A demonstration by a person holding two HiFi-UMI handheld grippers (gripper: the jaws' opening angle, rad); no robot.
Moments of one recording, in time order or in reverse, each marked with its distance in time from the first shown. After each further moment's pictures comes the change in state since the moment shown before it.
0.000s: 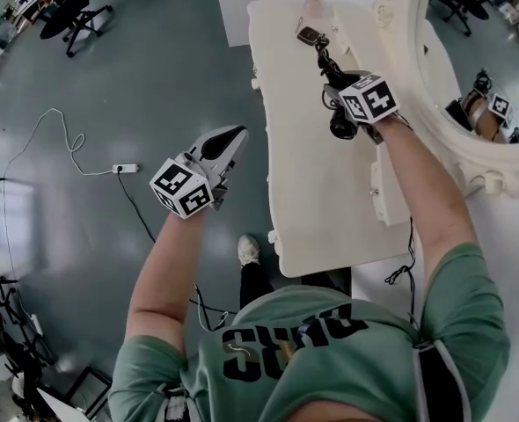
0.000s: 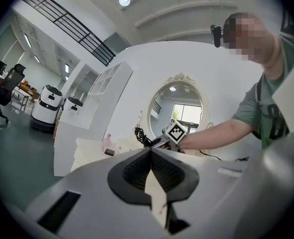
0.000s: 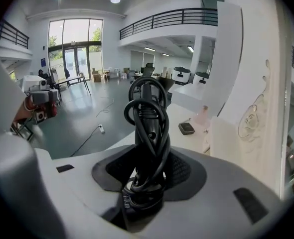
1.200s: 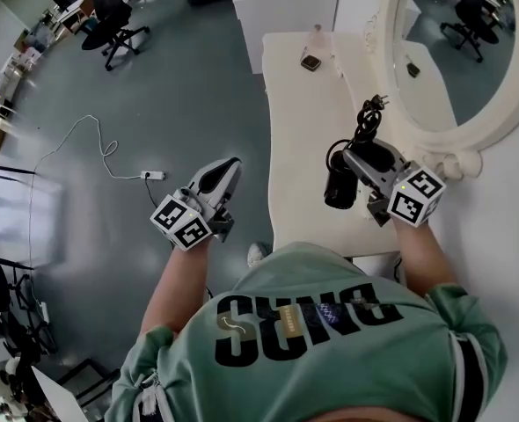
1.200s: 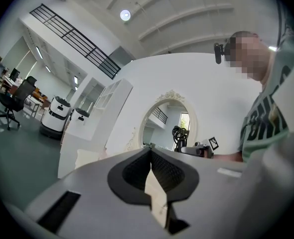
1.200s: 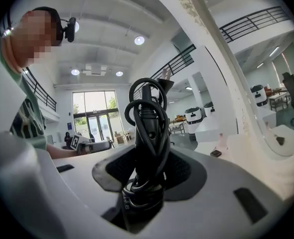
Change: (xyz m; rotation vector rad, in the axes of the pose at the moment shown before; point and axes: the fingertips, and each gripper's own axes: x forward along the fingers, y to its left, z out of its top) left arm -0.056 -0.149 0.079 -0.034 -0.119 0.111; right arm -0.289 0.110 0.003 0.276 -0.674 0.296
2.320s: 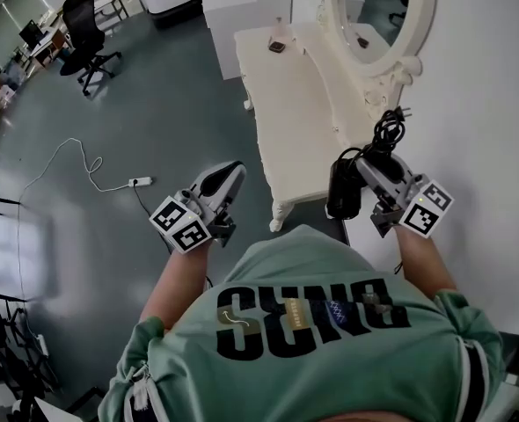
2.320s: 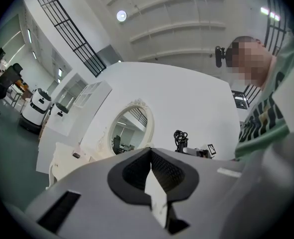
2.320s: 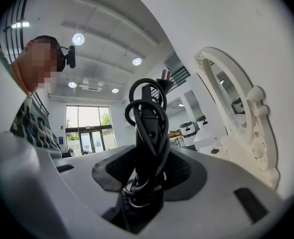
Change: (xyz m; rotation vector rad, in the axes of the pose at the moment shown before) left arm -0.170 -0.191 -0.028 -0.029 -0.020 -0.237; right arm -0.199 0.238 -0.043 0.047 -0.220 -0.112
